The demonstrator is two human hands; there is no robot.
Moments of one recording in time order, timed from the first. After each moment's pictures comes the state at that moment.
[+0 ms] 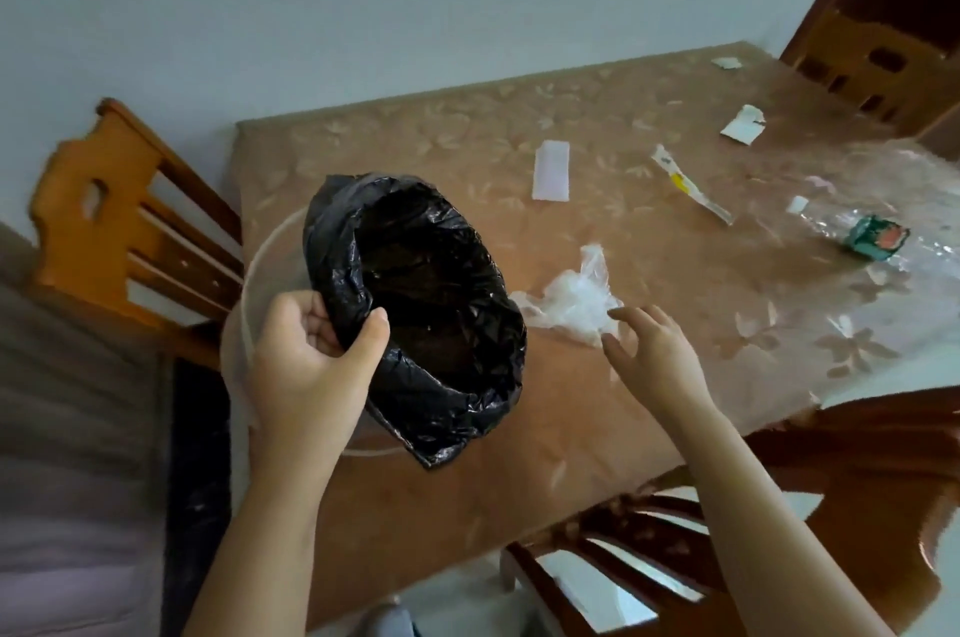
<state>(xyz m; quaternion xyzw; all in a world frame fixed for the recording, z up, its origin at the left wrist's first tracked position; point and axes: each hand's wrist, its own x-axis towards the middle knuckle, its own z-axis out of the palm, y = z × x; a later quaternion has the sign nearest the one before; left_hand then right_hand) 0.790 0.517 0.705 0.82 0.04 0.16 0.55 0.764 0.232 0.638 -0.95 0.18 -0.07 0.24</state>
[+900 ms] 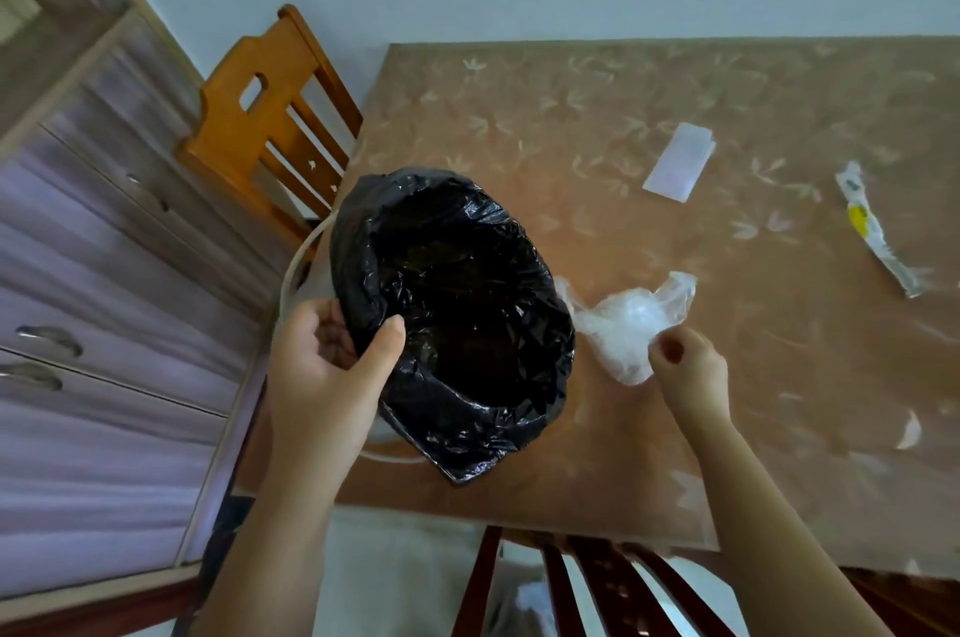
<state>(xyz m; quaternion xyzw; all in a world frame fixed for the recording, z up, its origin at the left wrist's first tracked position) 0.739 0.434 0.694 0.79 0.20 0.22 0.54 0.839 0.151 0.553 -0.89 0.14 0.01 0.43</state>
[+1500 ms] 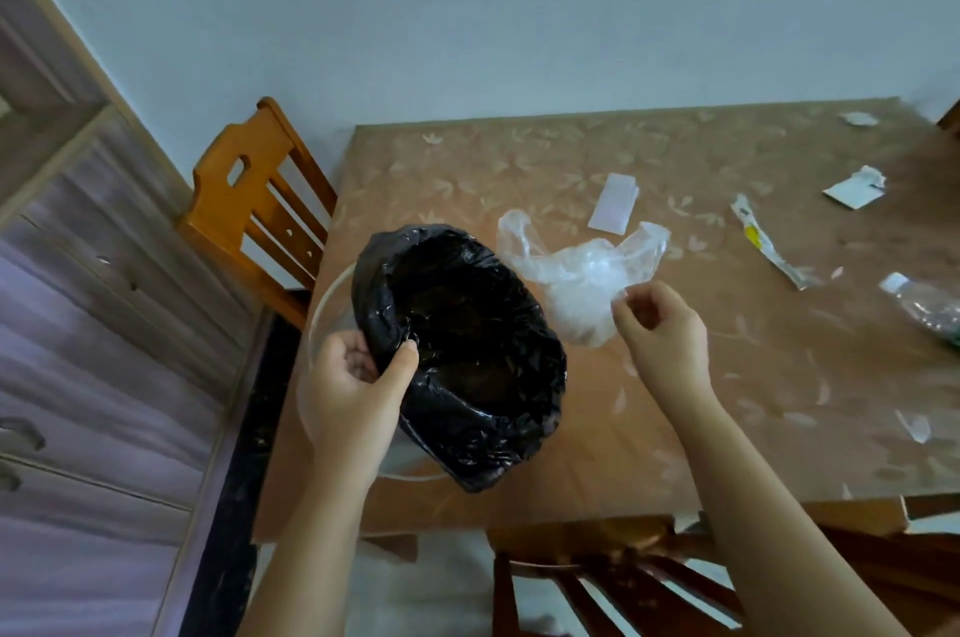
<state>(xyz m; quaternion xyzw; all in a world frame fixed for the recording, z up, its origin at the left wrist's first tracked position) 0.719 0.453 0.694 0.77 0.19 0.21 0.57 0.777 0.205 0.687 -0.83 0.08 -0.16 0.53</state>
